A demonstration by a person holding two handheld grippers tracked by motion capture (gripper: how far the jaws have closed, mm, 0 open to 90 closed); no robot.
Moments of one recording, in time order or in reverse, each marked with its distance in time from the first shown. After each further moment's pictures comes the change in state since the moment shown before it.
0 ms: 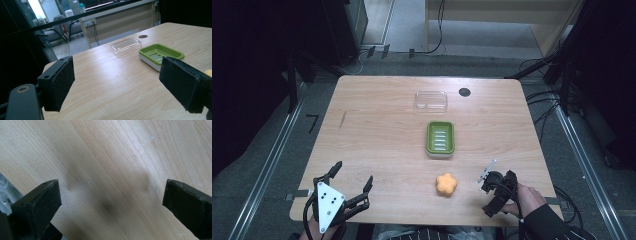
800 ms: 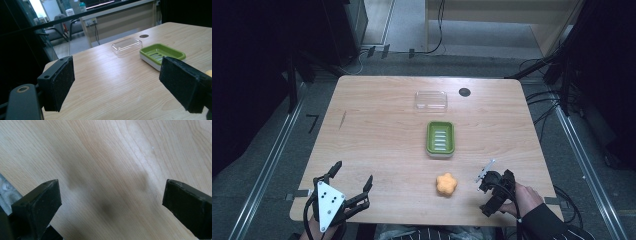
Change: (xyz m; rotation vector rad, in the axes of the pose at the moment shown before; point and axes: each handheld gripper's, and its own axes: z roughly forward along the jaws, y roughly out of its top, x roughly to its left) left arm 0.000 0.000 0.001 0.003 0.003 -0.006; right arm 0.004 0.005 -0.002 -0.030 -0.003 -0.002
